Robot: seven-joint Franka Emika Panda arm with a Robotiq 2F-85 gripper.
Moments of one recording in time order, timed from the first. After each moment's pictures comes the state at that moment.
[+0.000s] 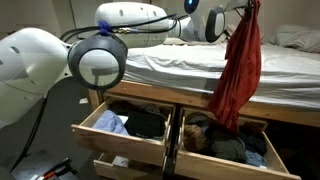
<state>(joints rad) -0.39 0.88 -0.21 -0.69 0.02 3.29 0.75</state>
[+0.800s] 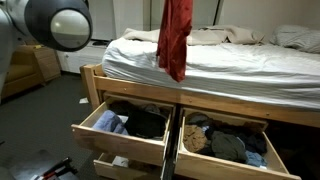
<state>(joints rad) -0.42 0.51 0.52 -0.85 -0.51 3.35 0.71</state>
